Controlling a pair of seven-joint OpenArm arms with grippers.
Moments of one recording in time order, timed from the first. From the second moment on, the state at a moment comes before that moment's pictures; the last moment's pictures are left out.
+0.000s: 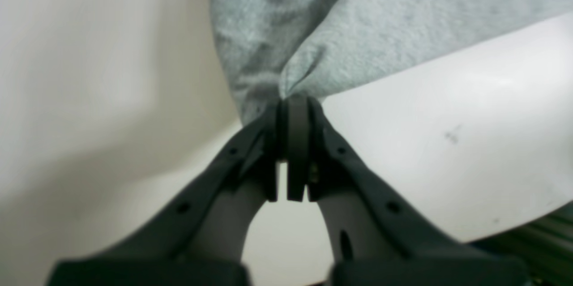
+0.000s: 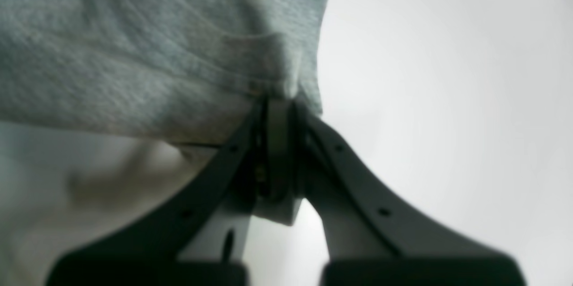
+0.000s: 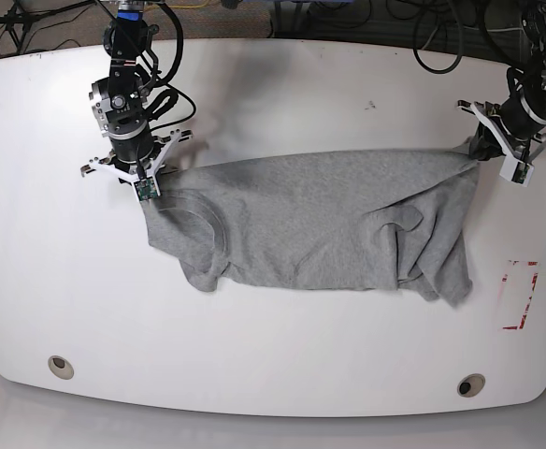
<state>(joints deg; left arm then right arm) 25.4 -29.4 -22.3 112.3 -38.5 -22.6 54.5 -14.7 4.3 11.0 101.5 -14.5 20.9 -30.8</state>
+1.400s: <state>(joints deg) 25.9 -28.7 -22.4 112.2 -36.3 -22.7 57.4 -16.1 2.6 11.1 101.5 -14.5 20.9 -30.8</state>
